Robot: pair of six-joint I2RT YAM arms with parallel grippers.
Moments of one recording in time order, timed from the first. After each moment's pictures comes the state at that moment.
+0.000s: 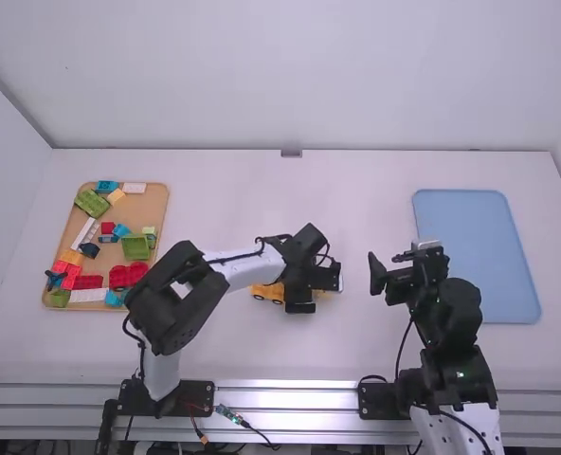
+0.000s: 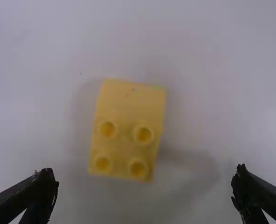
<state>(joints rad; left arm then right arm) -0.72 1.89 1.13 -0.49 0.26 0.80 0.09 0.40 0.42 -0.32 -0.17 -0.03</state>
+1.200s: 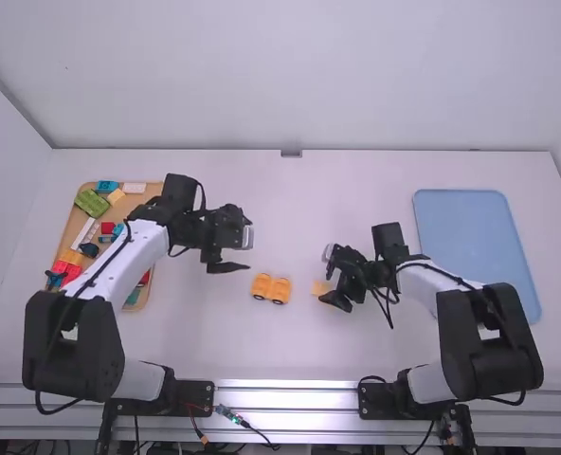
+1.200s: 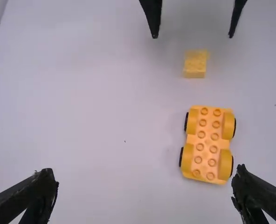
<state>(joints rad) -0.09 1.50 1.00 -0.66 0.78 1.43 0.18 1.57 0.62 -0.29 -0.78 -0.98</state>
